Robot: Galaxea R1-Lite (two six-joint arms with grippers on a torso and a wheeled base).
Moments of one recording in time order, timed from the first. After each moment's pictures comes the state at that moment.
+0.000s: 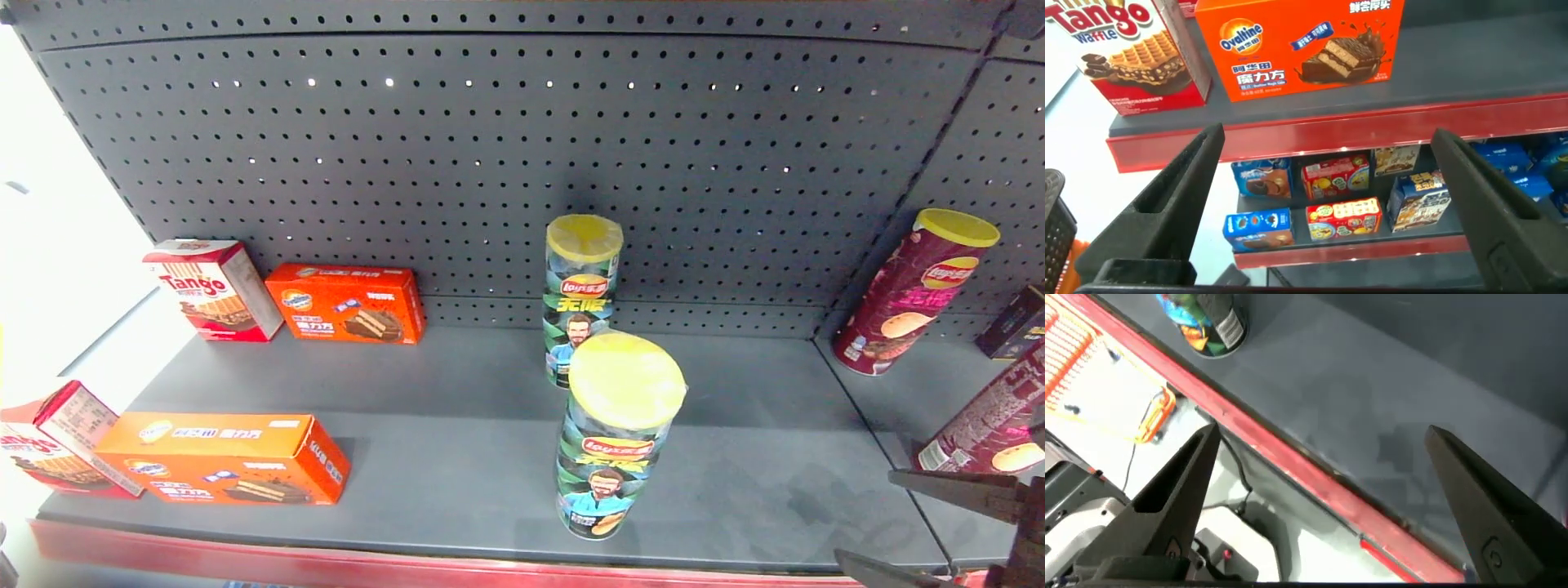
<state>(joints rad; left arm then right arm) -0.01 0.00 -0.01 0.02 -0.09 0.09 0.54 0.99 -0.46 -0.10 0.07 -0.05</state>
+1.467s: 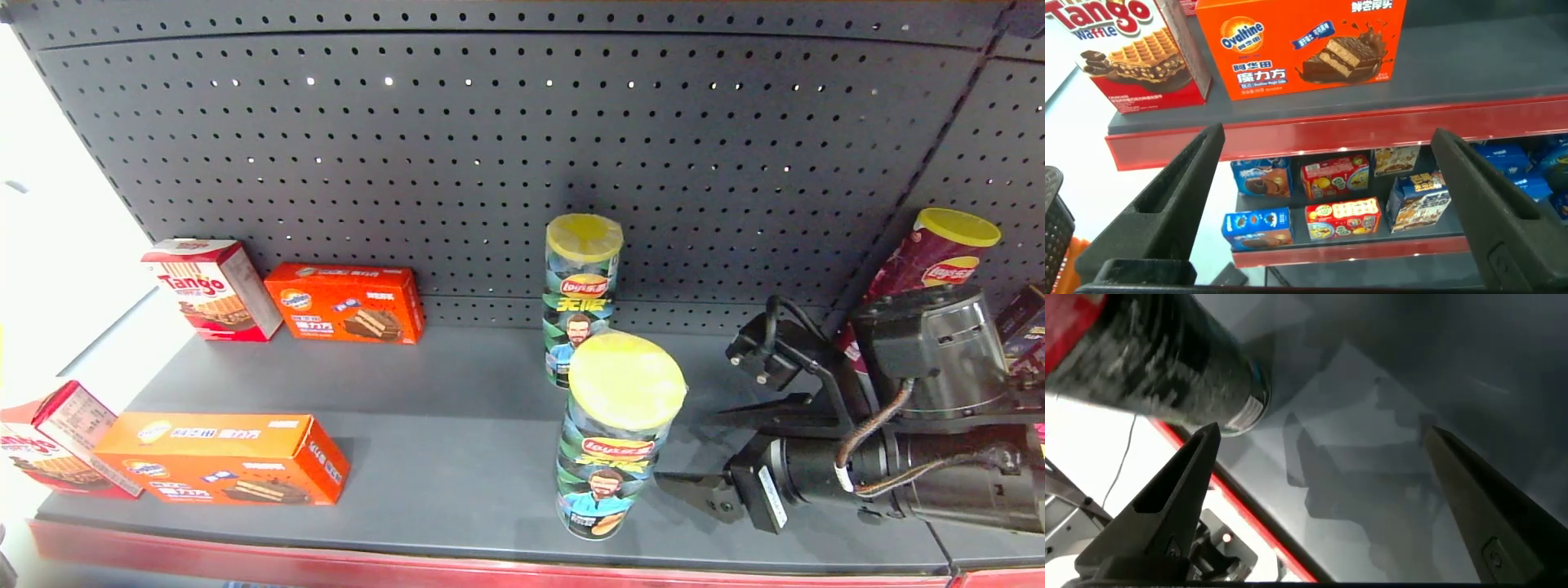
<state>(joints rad) 0.00 0.00 0.00 0.01 -0.08 0.08 0.67 1.50 -0.79 -0.13 0.02 -0.05</state>
